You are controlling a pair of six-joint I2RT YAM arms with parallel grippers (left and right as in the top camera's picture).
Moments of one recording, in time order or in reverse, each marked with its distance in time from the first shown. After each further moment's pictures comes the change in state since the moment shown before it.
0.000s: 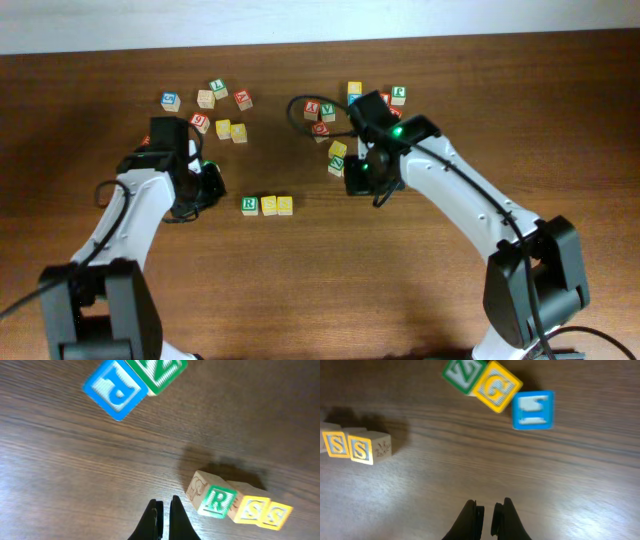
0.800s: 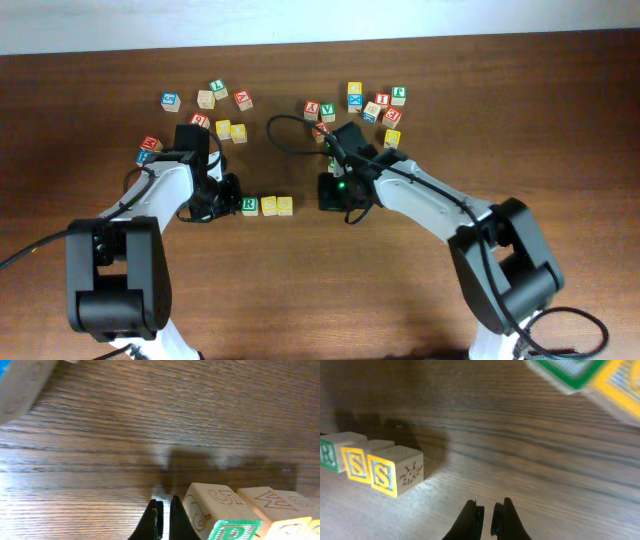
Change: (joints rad) left arm -0.038 0.169 -0.003 0.063 0.102 0.073; right arm 0.077 0.101 -0.173 0.394 -0.156 0.138
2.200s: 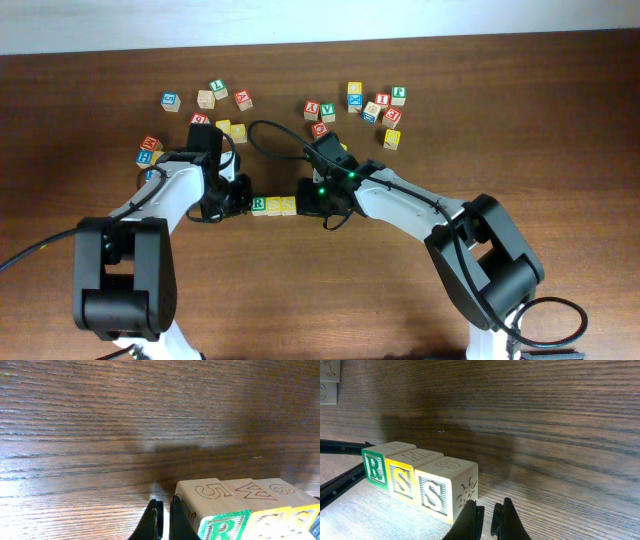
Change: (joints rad) left arm -0.056 0.000 -0.002 0.018 0.026 0.026; right arm 0.076 0.055 -0.001 0.145 -0.042 0.130
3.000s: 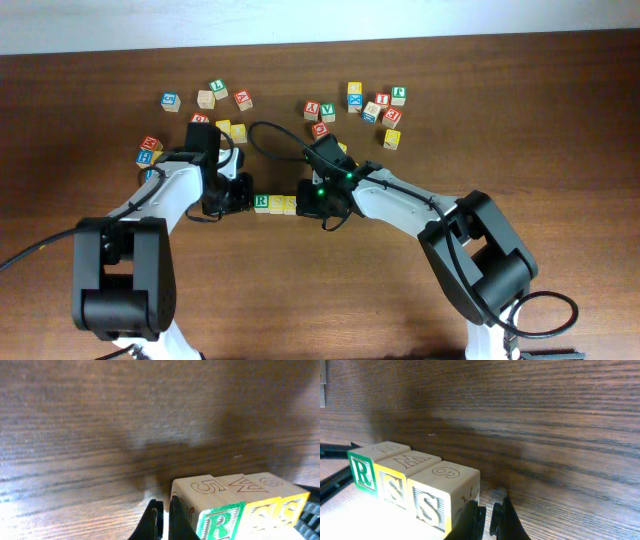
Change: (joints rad) left arm 0.004 0.000 -0.001 0.031 0.058 0.074; right arm 0.001 0.033 0.000 0.021 -0.010 0.024
